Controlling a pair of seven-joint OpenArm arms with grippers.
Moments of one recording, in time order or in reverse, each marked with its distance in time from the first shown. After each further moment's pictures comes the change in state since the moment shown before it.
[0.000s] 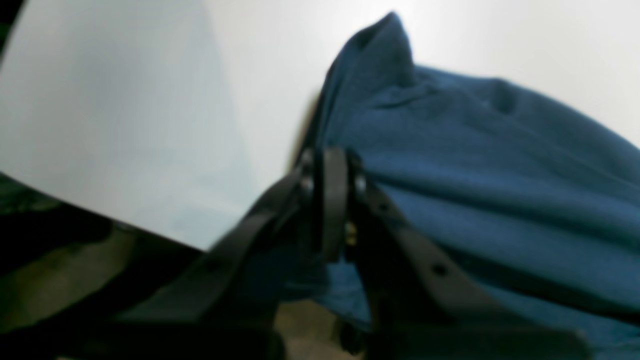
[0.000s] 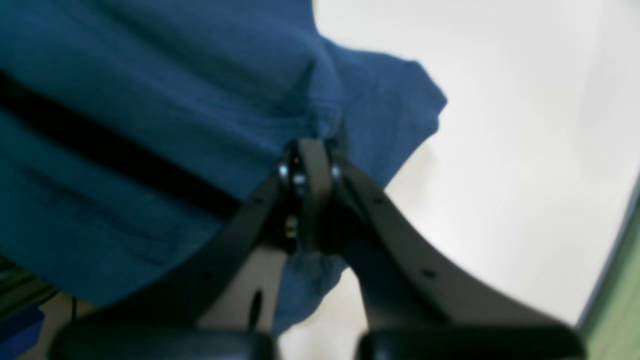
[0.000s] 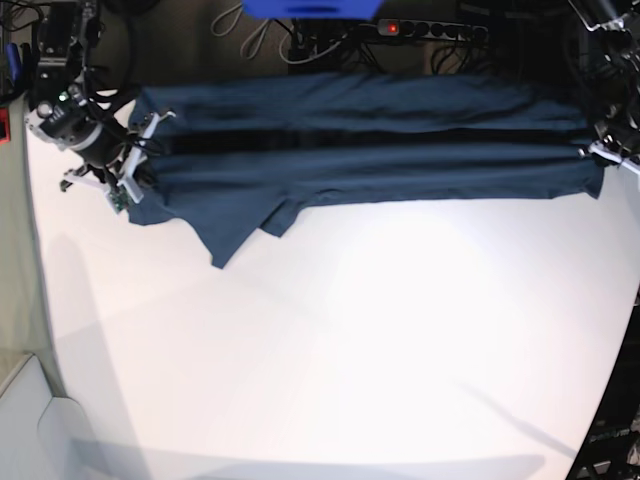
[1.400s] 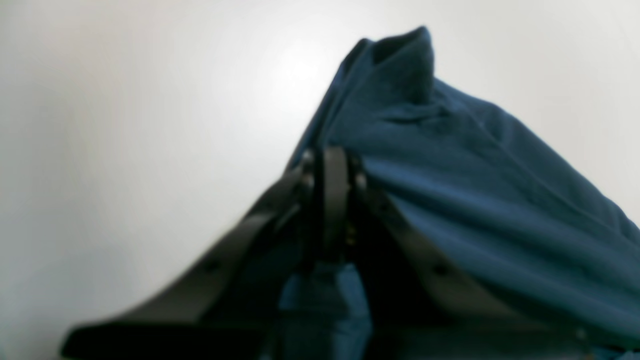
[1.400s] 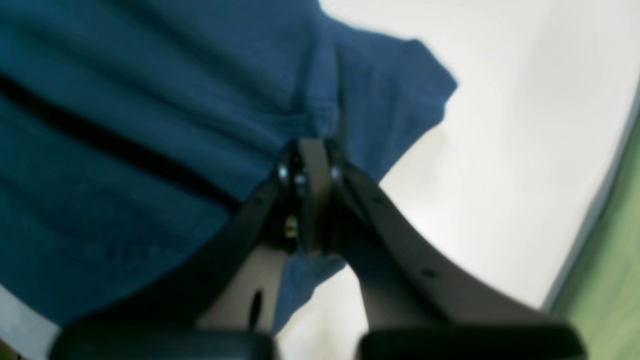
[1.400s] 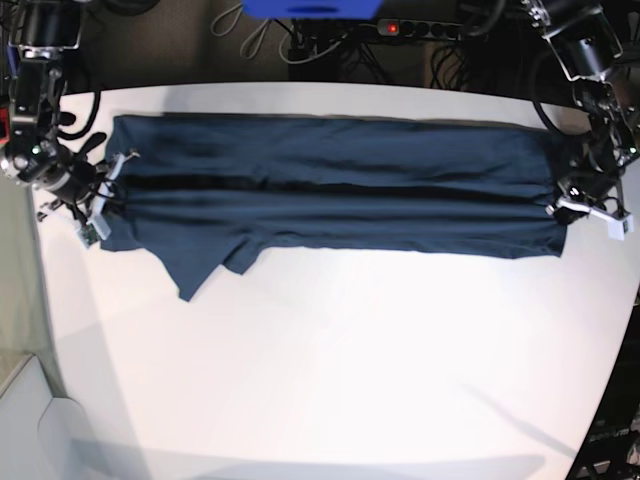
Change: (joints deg) left arm -13.0 1.3 9.7 -19.5 -3.2 -1.3 -16.9; right arm 10.3 8.5 -1.0 -17.6 0.3 0.2 5.0
